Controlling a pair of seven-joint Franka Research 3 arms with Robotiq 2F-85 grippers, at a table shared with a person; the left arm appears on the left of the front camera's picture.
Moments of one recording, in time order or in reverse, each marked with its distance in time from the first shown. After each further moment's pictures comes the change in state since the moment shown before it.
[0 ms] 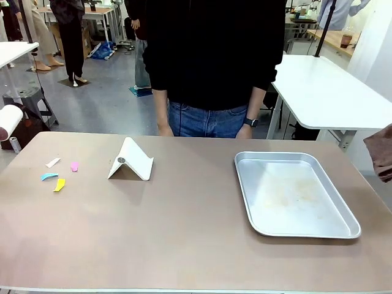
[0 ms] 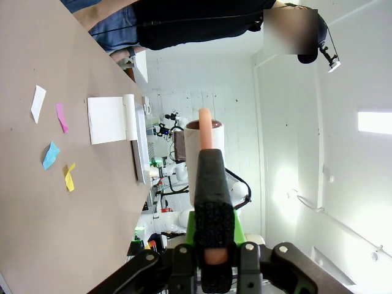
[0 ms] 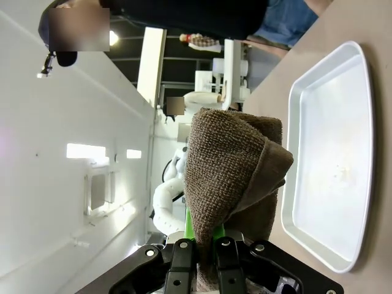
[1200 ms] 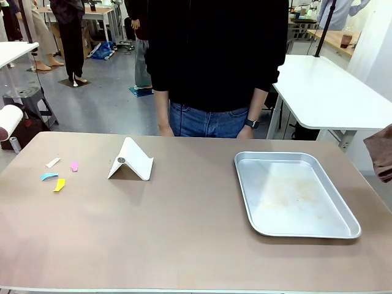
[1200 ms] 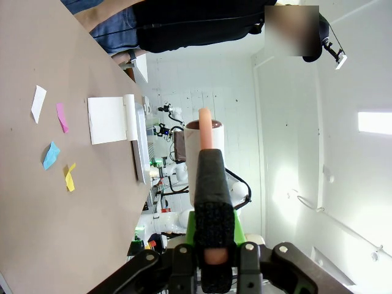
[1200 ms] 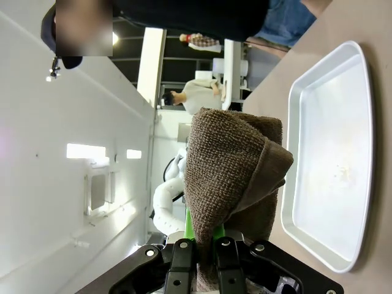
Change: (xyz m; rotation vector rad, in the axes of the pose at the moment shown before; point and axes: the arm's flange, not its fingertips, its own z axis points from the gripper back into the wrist) left arm 0.000 0.001 0.000 0.001 -0.001 0.001; right arm 0.000 0.000 0.000 0.000 0.000 -0.001
